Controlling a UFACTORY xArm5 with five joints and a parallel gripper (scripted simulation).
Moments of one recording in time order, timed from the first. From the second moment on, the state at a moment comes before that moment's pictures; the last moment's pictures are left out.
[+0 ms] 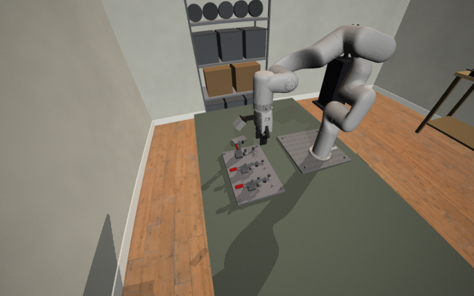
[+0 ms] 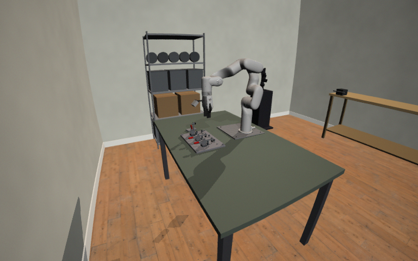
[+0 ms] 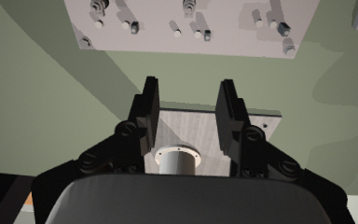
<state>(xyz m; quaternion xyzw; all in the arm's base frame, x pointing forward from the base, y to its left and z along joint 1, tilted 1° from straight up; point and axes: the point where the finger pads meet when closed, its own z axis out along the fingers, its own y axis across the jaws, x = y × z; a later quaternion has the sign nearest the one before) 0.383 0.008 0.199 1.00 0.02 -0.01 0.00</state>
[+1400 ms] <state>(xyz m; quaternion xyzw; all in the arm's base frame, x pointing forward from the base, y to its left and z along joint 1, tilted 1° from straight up) 0.397 0.009 0.200 1.00 0.02 -0.01 0.00</state>
